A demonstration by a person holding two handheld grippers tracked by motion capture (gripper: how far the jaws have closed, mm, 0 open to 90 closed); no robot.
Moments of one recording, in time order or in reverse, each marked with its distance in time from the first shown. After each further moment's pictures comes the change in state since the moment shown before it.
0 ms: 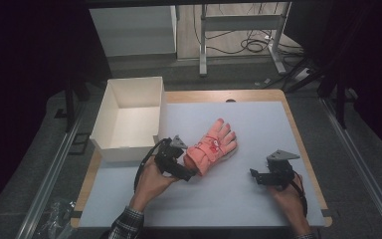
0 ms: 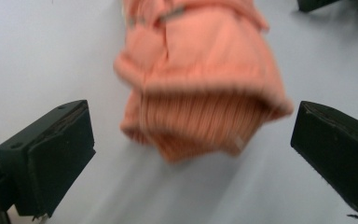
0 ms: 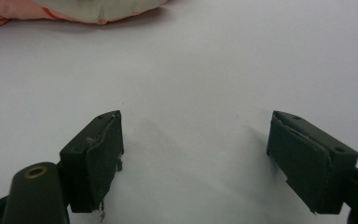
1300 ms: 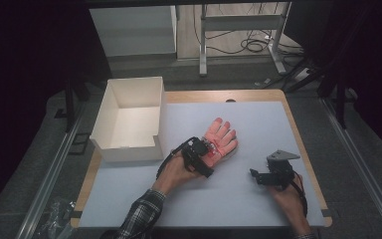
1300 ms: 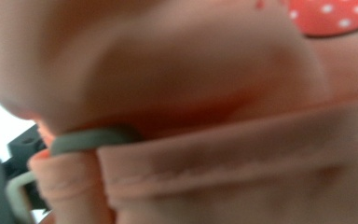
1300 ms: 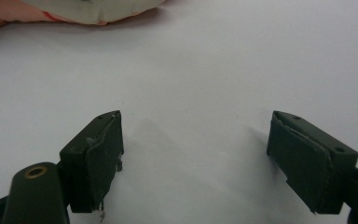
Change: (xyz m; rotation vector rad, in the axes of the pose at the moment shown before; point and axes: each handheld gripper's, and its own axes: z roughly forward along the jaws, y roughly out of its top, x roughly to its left) left arm -0.002 0.027 0.093 0.260 0.028 0.059; right arm 0.000 0.000 0.000 -0.001 0.001 0.000
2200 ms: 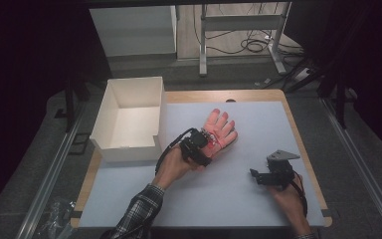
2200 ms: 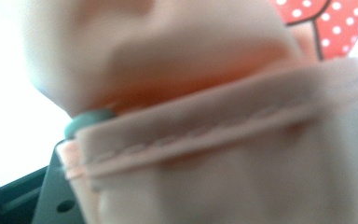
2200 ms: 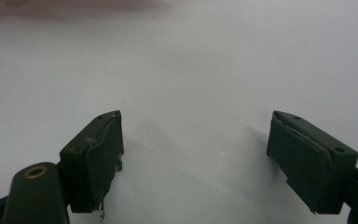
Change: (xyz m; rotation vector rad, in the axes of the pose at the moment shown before) left arm 0.004 0.020 -0.043 -0.023 0.011 -0.014; right arm 0.000 0.000 0.000 0.001 0.000 0.002
